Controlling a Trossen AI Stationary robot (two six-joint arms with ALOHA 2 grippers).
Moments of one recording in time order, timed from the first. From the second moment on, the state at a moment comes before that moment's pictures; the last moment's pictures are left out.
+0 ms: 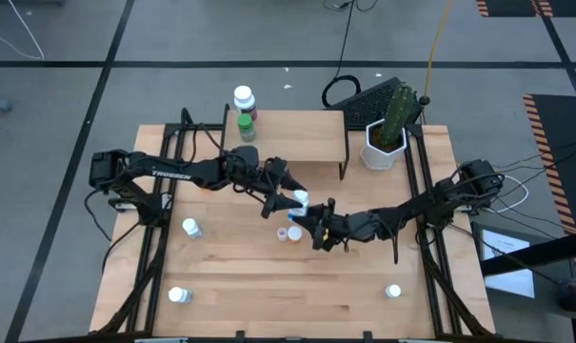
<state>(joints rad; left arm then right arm) 0.15 1.55 0.95 0.41 0.47 -0.26 0.31 1.59 0.68 0.80 0.57 -2.40</state>
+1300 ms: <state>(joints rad) 0.16 1.55 0.95 0.42 0.39 -0.09 0.30 1.60 0.68 0.83 0.55 -1.29</state>
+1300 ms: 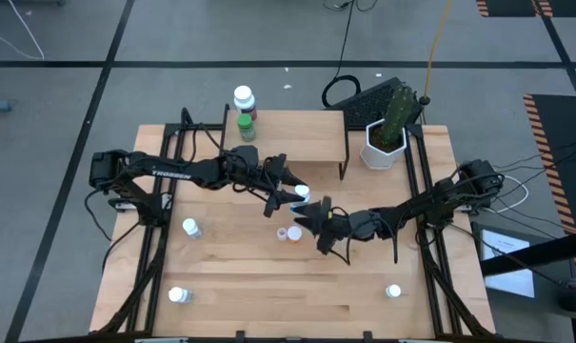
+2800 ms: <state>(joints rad) 0.39 1.18 0.95 -0.26 -0.15 0.24 0.20 1.20 0.30 0.90 0.44 -0.24</state>
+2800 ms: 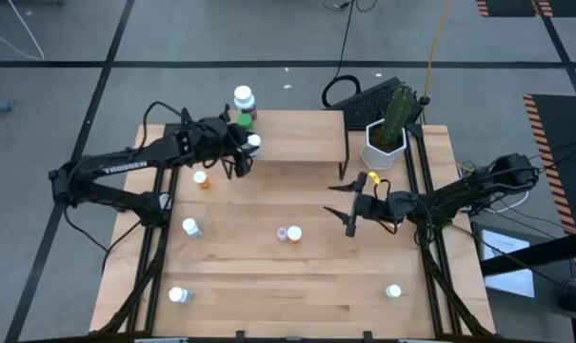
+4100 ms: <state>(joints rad) 0.56 1.03 0.61 0.12 0.06 0.41 0.15 1.20 0.30 0.91 0.44 -0.16</state>
